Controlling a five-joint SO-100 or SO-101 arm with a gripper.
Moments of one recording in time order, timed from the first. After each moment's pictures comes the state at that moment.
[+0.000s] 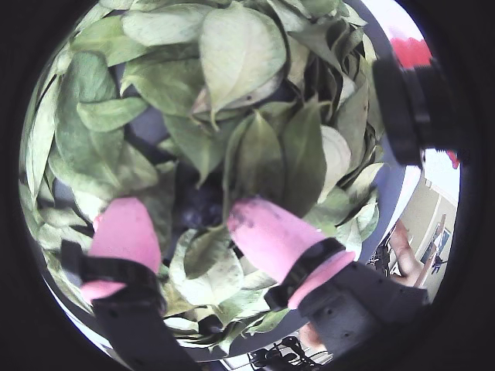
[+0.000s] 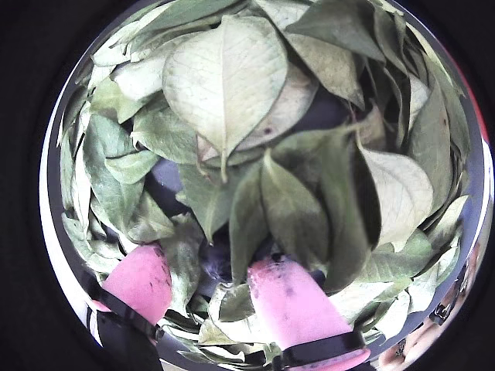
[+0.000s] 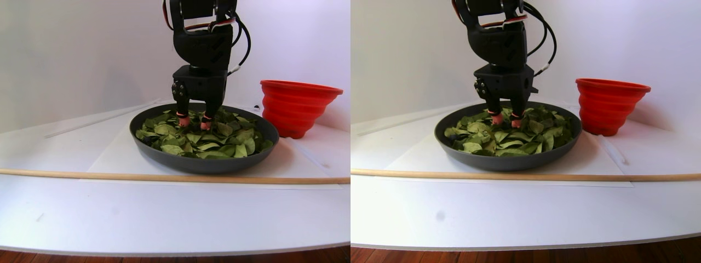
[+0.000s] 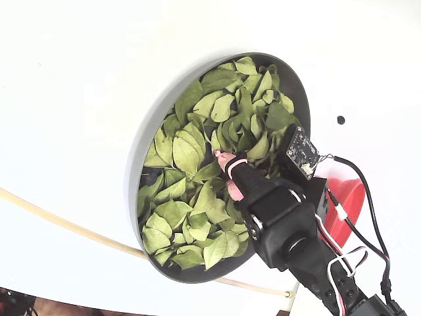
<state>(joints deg) 12.0 80.8 117.9 -5.6 -76.6</state>
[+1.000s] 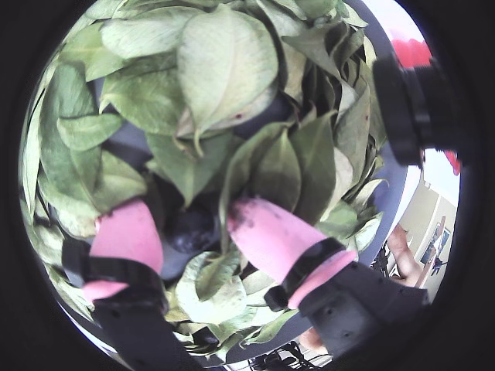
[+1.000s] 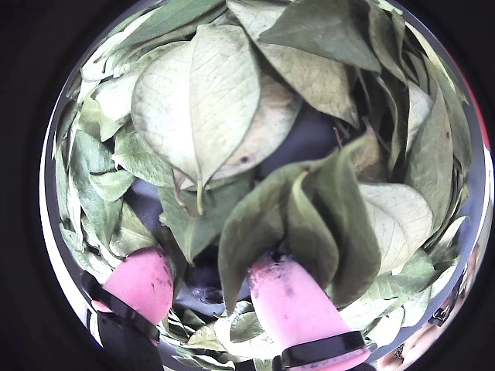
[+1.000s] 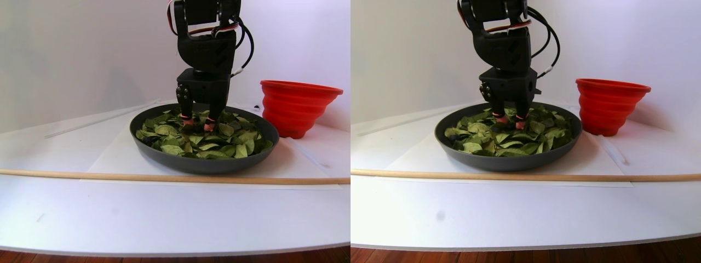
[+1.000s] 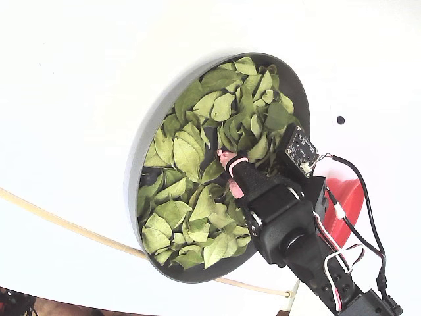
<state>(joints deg) 13.4 77.9 115.9 -7.5 -77.5</state>
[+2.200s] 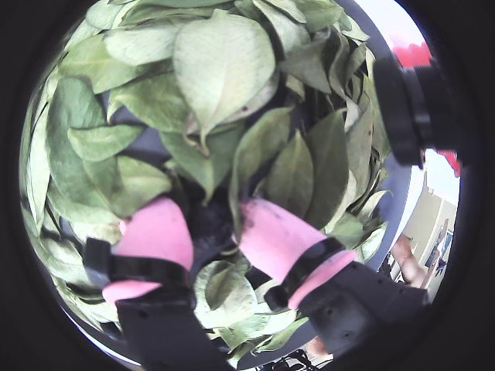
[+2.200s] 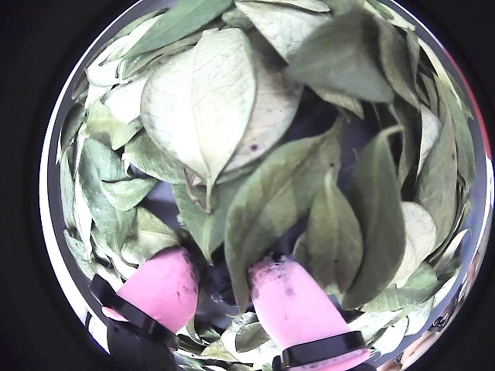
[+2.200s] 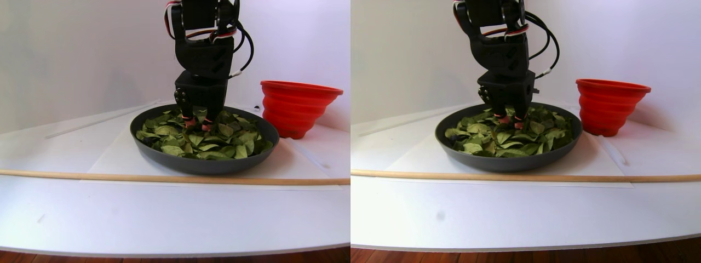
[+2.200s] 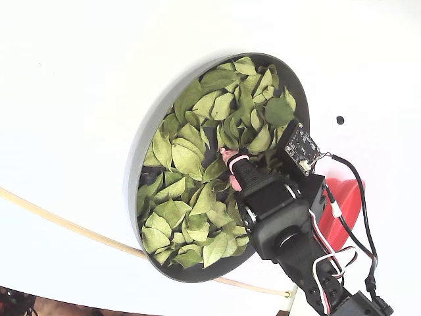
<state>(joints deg) 13.3 75.1 118.7 -12.4 -78.0</state>
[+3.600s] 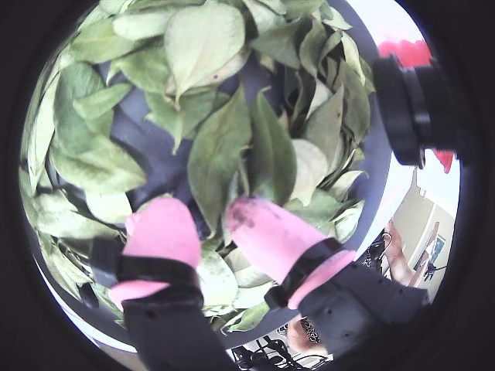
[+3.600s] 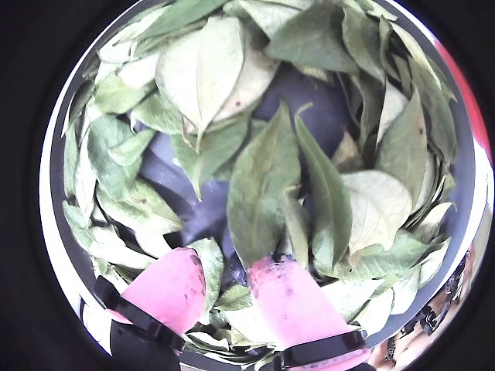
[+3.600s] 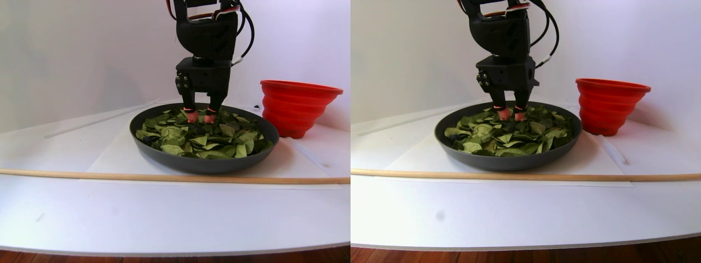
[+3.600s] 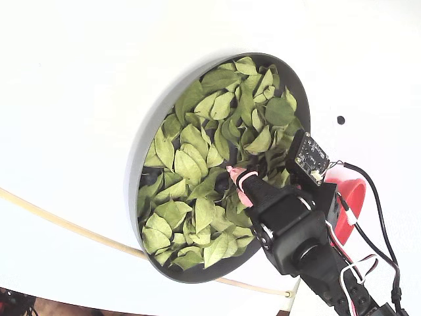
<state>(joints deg) 13.4 85.8 120.3 -3.8 -80.7</state>
